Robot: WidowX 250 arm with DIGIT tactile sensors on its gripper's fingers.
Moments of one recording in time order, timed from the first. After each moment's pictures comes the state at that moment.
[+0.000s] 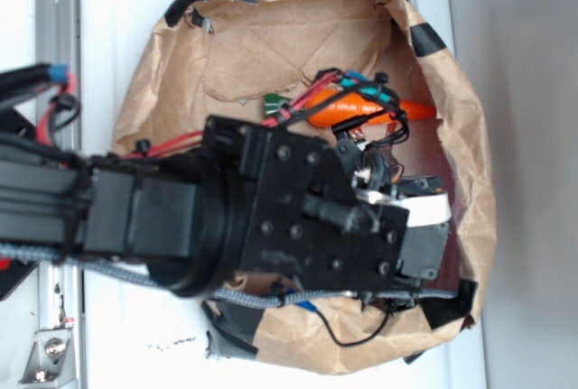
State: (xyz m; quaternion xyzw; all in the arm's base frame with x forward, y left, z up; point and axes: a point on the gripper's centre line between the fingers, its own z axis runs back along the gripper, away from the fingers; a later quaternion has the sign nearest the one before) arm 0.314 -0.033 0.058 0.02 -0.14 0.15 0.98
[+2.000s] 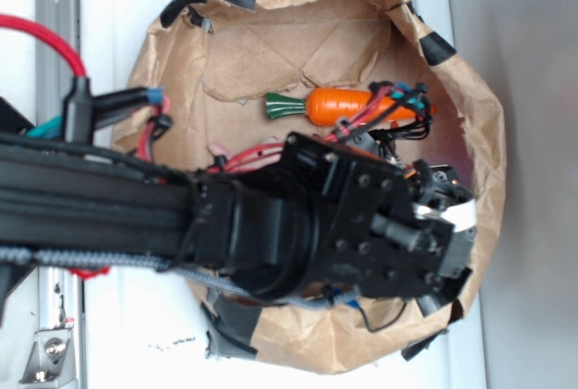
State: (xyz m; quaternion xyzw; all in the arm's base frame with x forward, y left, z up) arm 0.314 -0.021 0.045 0.09 -0.07 0.15 0.98
